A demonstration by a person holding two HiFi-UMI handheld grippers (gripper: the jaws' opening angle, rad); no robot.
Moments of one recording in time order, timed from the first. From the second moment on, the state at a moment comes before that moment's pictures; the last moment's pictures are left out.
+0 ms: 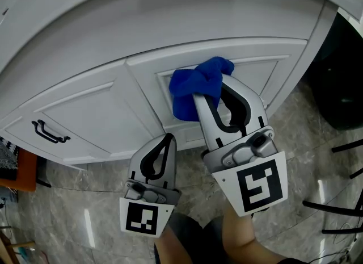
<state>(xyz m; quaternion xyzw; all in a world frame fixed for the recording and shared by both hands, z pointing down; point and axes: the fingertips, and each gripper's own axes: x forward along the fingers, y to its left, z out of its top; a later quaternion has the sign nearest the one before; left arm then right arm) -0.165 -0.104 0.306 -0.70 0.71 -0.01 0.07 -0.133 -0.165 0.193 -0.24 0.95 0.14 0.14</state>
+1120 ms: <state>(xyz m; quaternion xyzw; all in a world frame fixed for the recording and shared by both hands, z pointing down) -0.163 -0.109 0.311 -0.70 0.71 -0.01 0.06 -0.085 -0.202 0.192 -0.30 0.93 0.12 0.19</state>
